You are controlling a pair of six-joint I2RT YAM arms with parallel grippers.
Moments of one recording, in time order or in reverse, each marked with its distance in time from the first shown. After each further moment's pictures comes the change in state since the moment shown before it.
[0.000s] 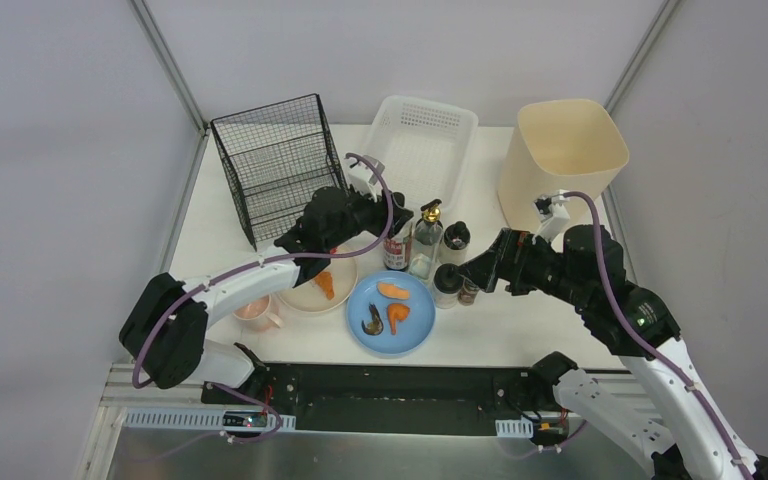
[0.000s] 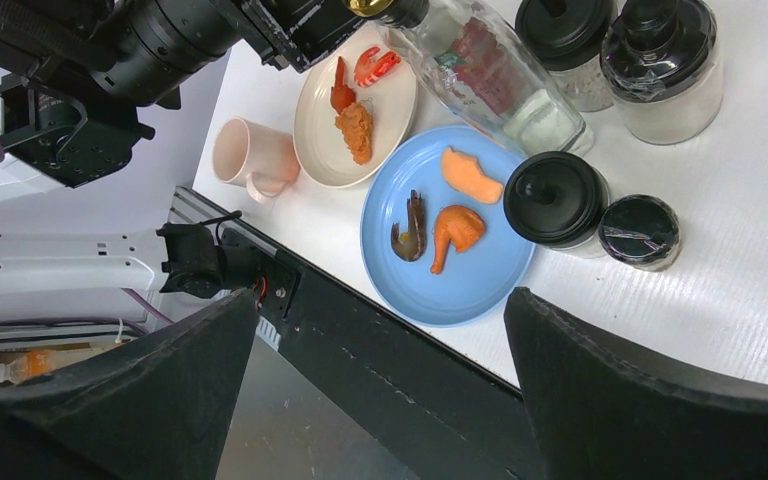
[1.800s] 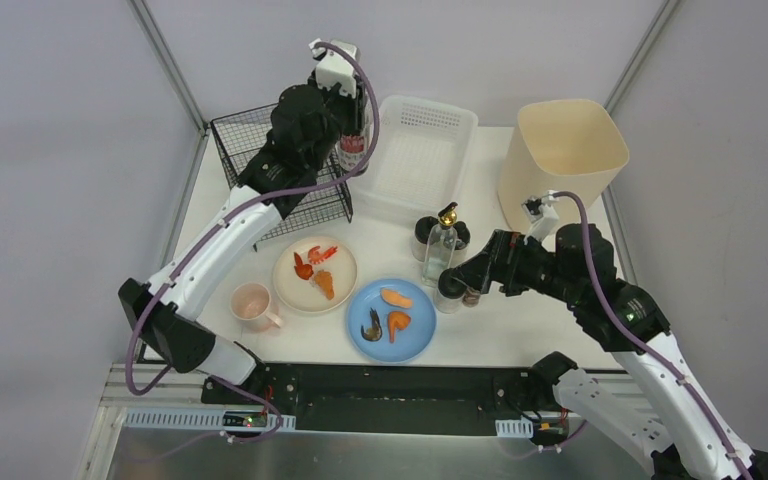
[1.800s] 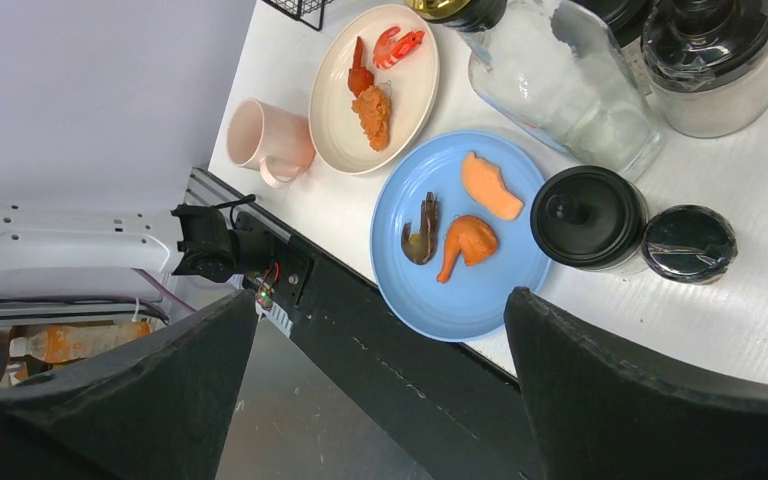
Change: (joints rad) left arm 0.070 0.059 0.749 -0.519 -0.401 0.384; right arm 0.000 0.008 -0.047 0.051 -0.057 0.011
